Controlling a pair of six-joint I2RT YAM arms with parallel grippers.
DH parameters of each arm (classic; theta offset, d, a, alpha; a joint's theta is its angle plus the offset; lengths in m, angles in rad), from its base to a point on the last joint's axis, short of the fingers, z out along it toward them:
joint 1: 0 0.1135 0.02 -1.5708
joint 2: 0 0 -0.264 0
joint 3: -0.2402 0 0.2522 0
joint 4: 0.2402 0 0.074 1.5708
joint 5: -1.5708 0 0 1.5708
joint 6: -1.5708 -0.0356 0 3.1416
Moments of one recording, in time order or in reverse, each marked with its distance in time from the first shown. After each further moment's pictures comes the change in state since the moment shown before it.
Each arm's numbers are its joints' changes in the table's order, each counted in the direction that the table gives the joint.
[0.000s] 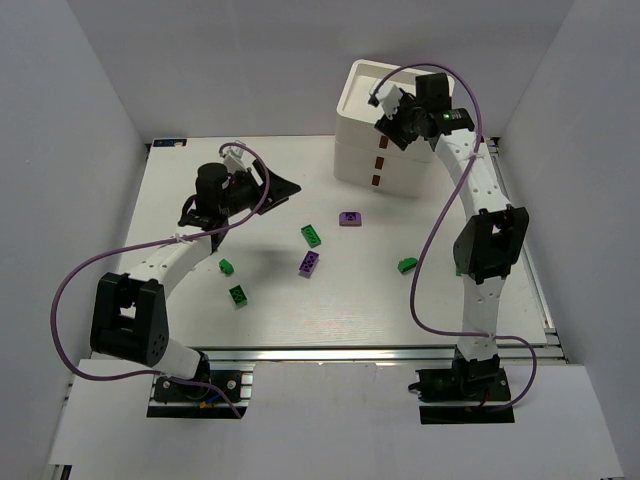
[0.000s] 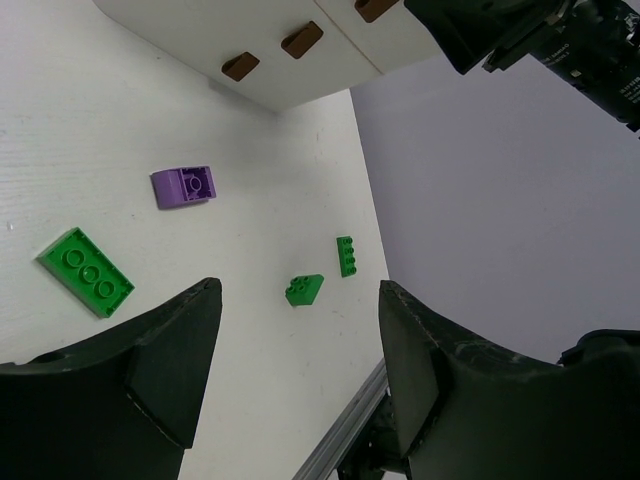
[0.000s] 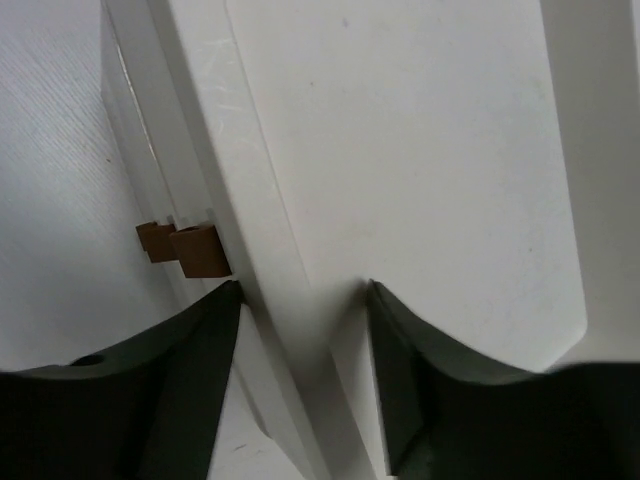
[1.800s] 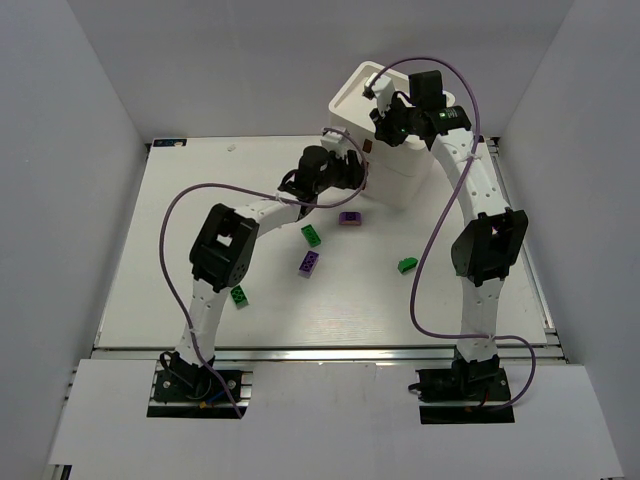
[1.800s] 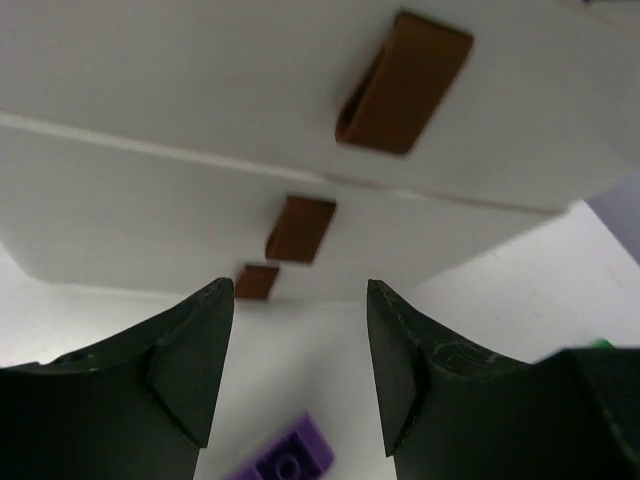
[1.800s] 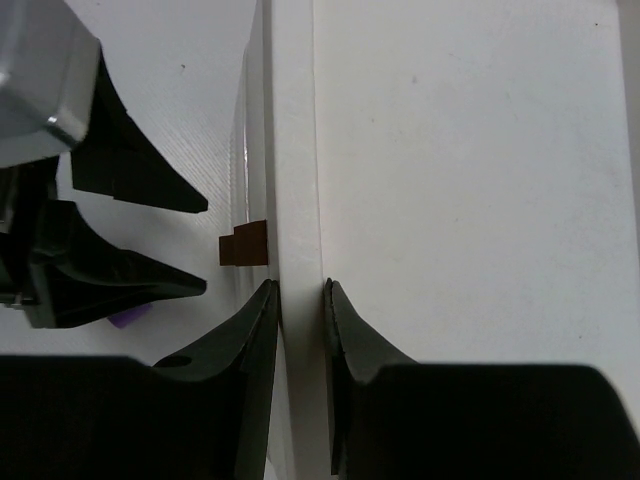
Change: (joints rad) left arm -0.322 0.751 -0.661 -0.135 0.371 -0.545; right arm 0.045 -0.015 -0.031 0.055 0.134 -0.211
